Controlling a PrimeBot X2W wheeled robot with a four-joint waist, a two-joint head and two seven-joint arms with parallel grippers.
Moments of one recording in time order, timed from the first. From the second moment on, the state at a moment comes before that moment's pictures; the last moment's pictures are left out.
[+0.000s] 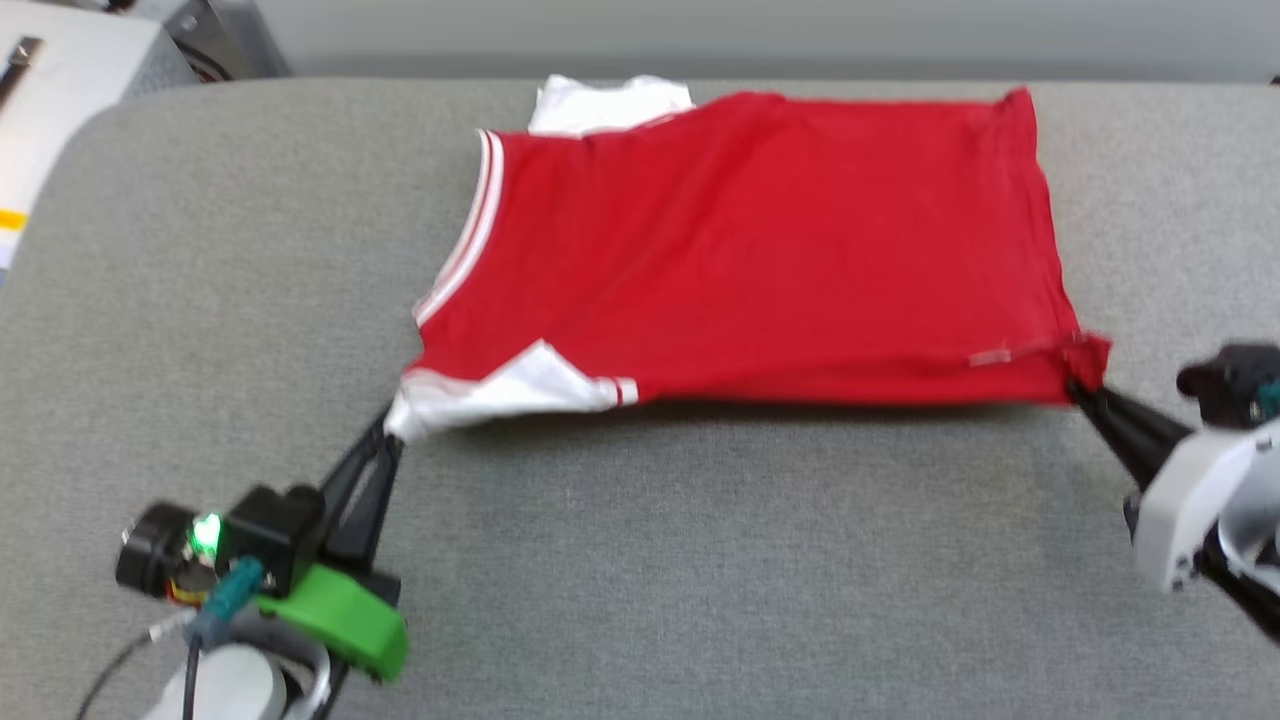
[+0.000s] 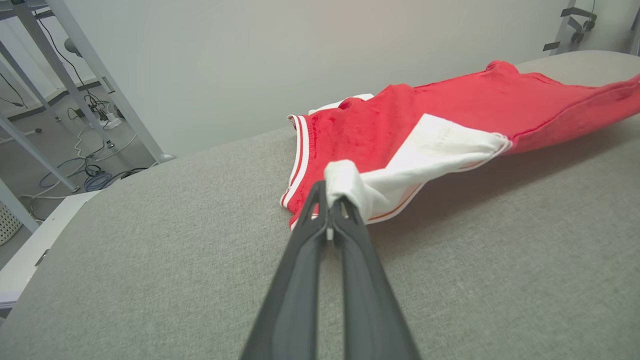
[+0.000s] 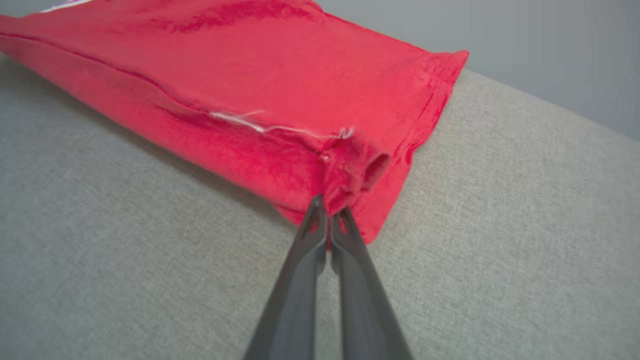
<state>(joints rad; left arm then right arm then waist) -0.21 0.63 -0.55 0.01 -0.50 0.15 -0.26 -0.53 -0.76 0.81 0.37 0.80 0.13 -0.11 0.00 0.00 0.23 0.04</state>
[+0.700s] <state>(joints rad) 0.14 0.62 -0.64 -0.04 -0.68 0.12 -0.17 0.03 -0.78 0.52 0.18 0.71 0.13 0.03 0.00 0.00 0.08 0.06</state>
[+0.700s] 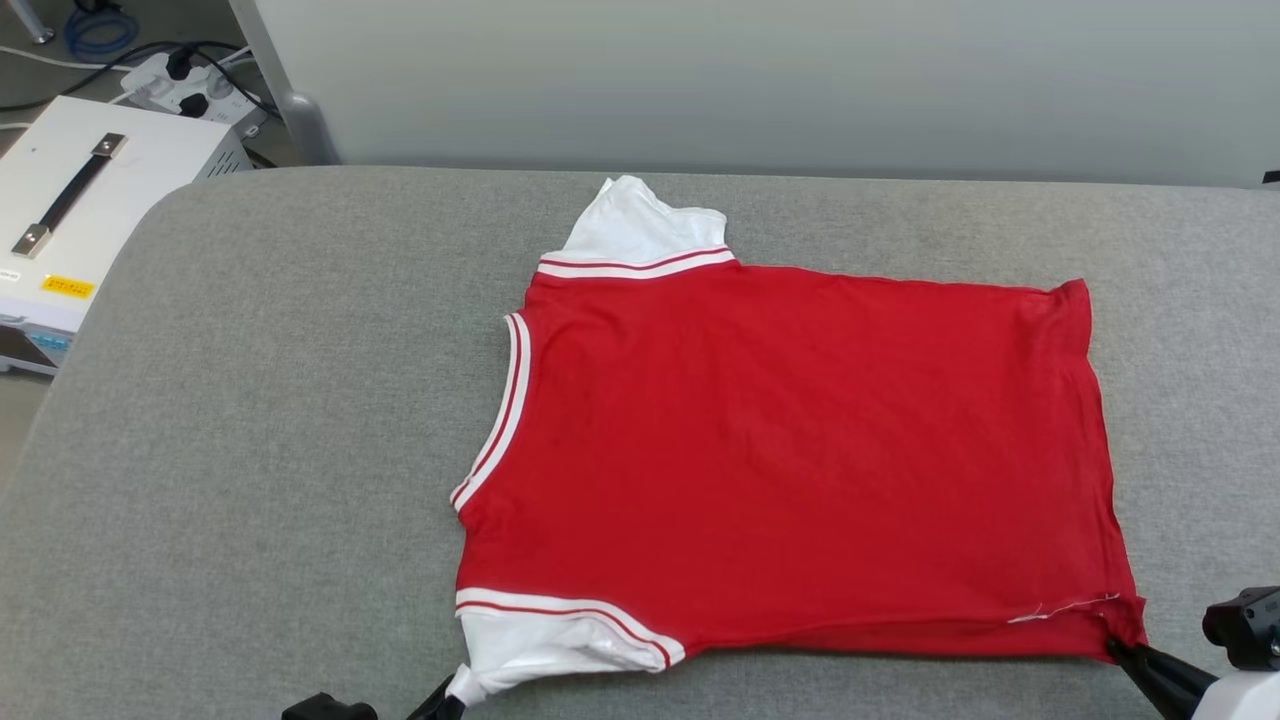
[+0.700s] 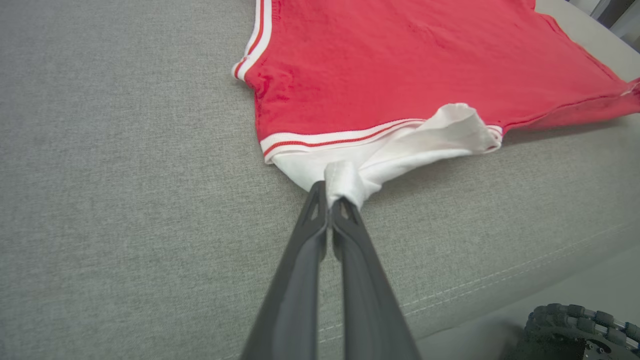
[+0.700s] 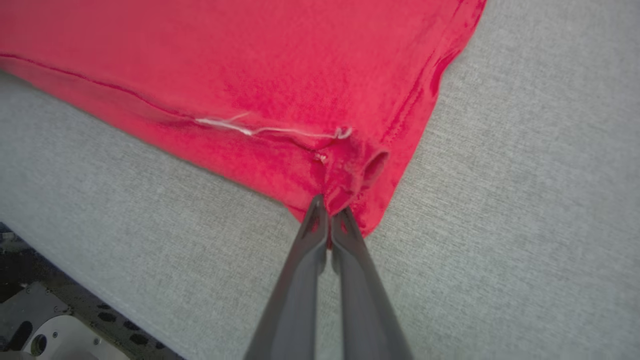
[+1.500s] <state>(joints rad) -0.36 0.64 -0.63 0.13 -0.54 -0.05 -0.15 -0.10 -0.64 0.27 0.03 0.65 0.13 0.14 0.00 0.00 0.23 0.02</state>
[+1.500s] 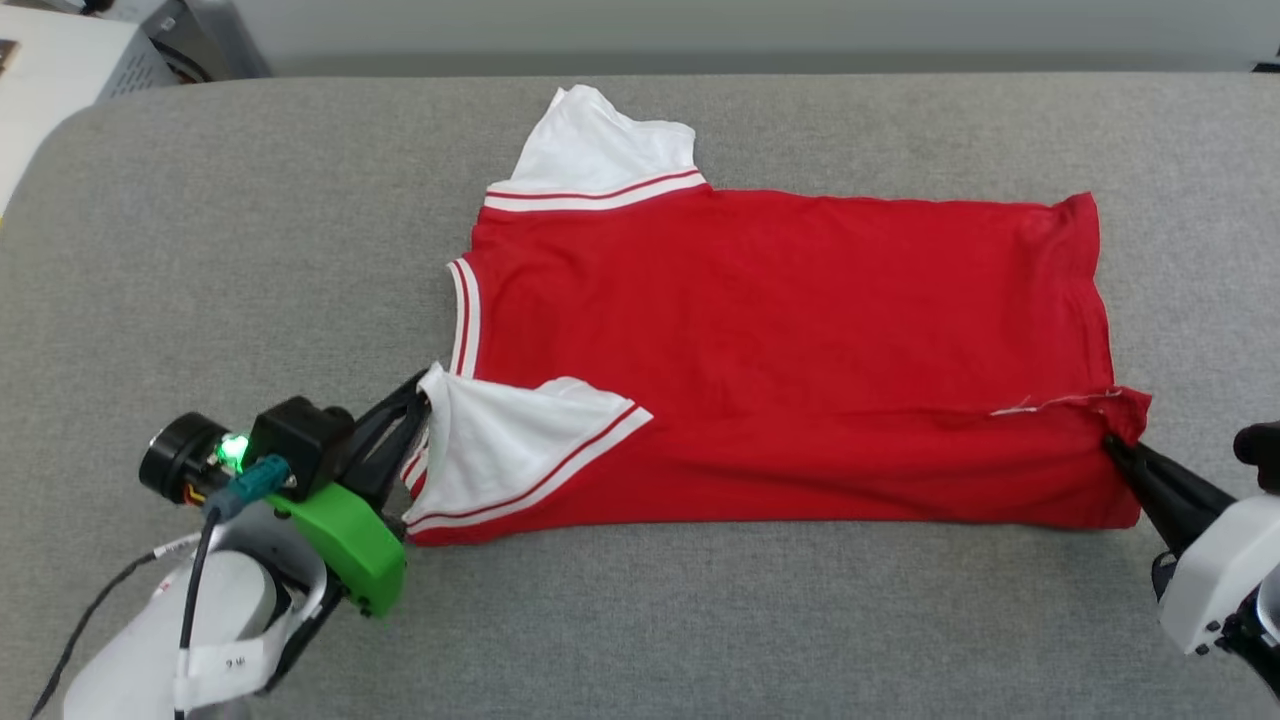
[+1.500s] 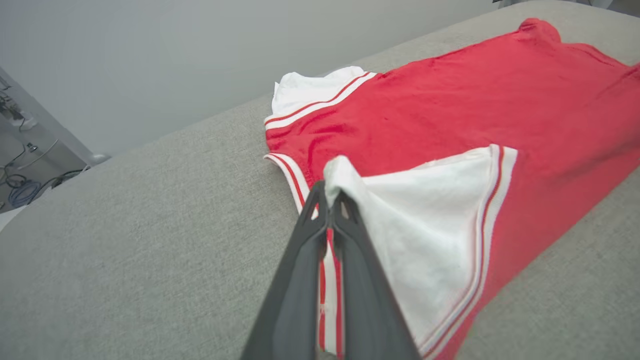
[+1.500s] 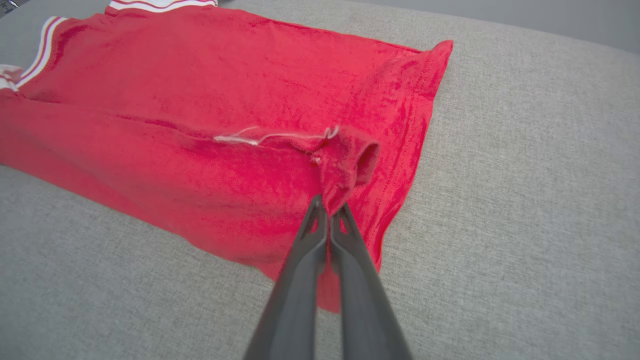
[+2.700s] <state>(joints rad) -0.63 0.58 -0.76 0.54 -0.62 -0.12 -0.18 -0.16 -0.60 0.21 0.07 0.60 0.13 0.14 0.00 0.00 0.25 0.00</state>
